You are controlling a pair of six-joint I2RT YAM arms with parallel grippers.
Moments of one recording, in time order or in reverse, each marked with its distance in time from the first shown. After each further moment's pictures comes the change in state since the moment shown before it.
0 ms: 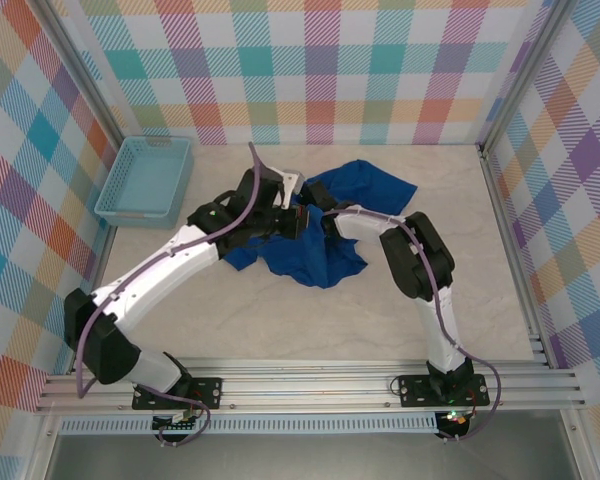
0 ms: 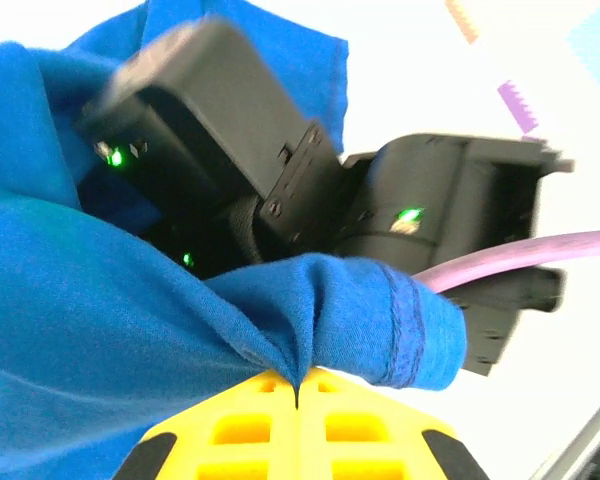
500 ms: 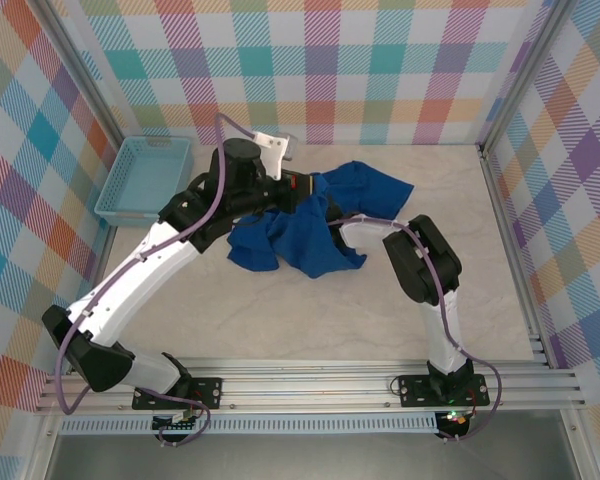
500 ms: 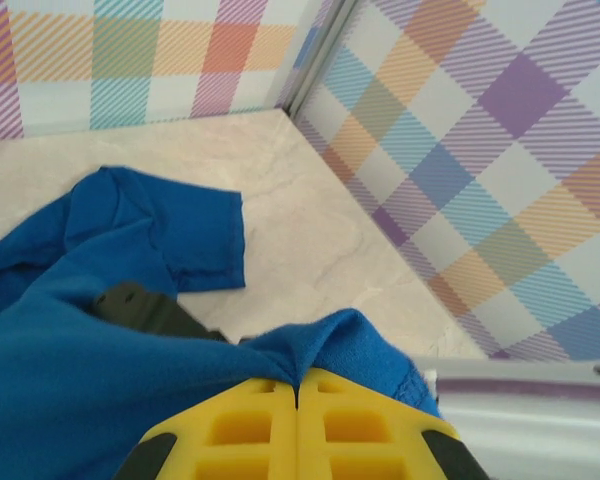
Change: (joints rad) left arm 0.006 -0.026 0.214 0.036 0.056 0.000; right arm 0.011 -0.057 -0.143 0.186 -0.063 -0.043
